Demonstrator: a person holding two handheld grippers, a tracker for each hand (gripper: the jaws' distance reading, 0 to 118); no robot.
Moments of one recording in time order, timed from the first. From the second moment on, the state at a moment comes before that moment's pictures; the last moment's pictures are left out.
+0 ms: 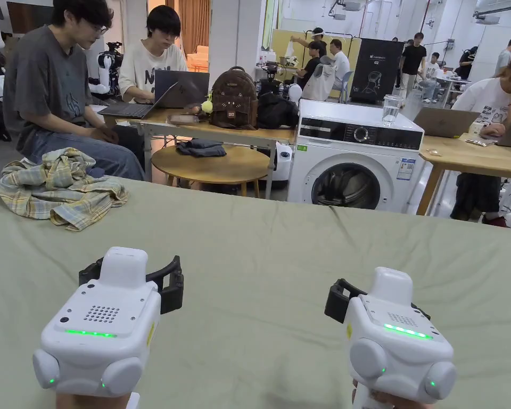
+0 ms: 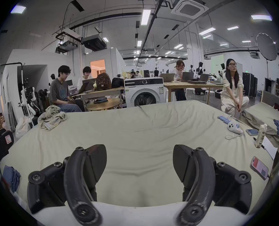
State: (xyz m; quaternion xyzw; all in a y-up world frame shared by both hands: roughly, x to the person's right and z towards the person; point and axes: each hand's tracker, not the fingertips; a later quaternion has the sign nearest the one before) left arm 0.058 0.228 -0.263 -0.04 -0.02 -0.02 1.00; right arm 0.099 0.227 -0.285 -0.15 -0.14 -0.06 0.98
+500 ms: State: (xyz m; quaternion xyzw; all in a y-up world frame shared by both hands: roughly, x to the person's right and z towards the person) left arm 0.055 0.231 -0.263 -0.04 -0.02 -0.02 1.00; right arm 0.109 0.230 -0.284 -0.16 -0.07 -0.09 0.98
